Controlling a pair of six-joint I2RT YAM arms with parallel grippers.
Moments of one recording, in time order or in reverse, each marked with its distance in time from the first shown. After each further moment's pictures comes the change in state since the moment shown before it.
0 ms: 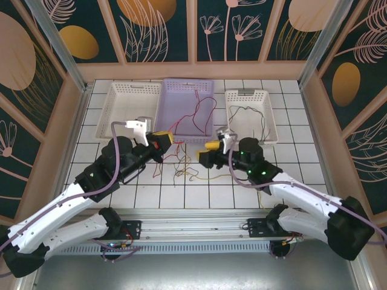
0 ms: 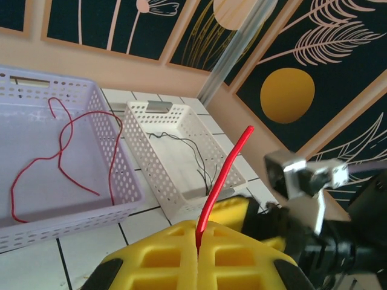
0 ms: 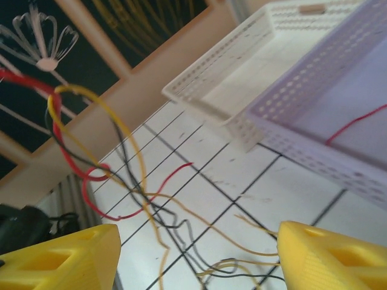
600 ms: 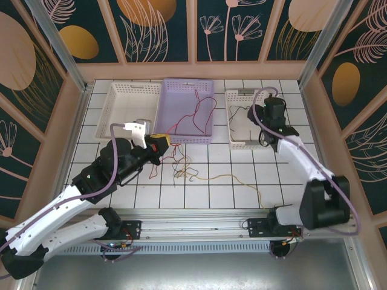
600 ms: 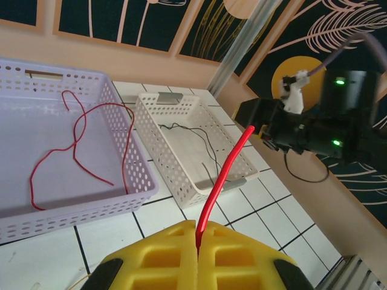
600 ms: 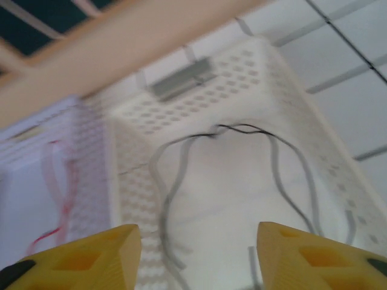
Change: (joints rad) left arm 0.000 -0.027 0.000 -0.079 -0.019 0.031; right arm -0.583 0.195 0.388 -0.482 0.455 0.116
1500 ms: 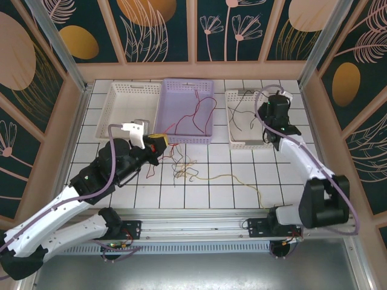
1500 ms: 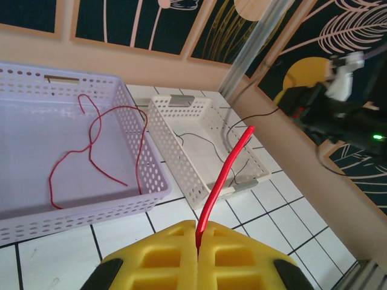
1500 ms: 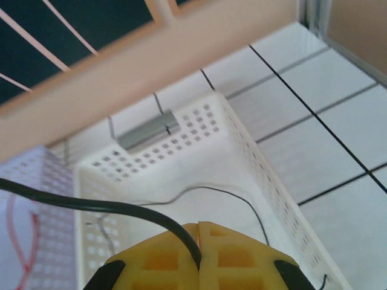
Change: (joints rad) left arm 0.000 -0.014 0.004 -0.027 -0.027 0.015; right arm -0.059 0.090 0.038 0.046 0.160 -0.024
